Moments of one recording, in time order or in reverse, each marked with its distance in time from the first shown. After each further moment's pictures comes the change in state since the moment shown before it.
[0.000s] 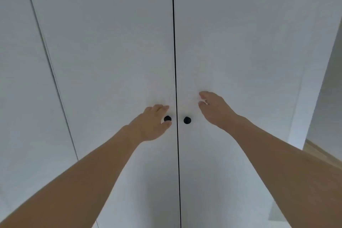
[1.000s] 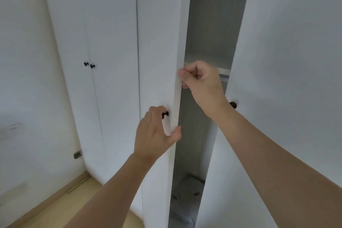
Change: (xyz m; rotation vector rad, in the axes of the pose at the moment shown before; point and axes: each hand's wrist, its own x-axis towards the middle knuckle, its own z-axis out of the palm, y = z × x) left_hand -0.157 0.040 0.071 0.084 0.934 -0.384; right_hand -0.062 -0.115 0.040 0.794 -0.189 -0.455
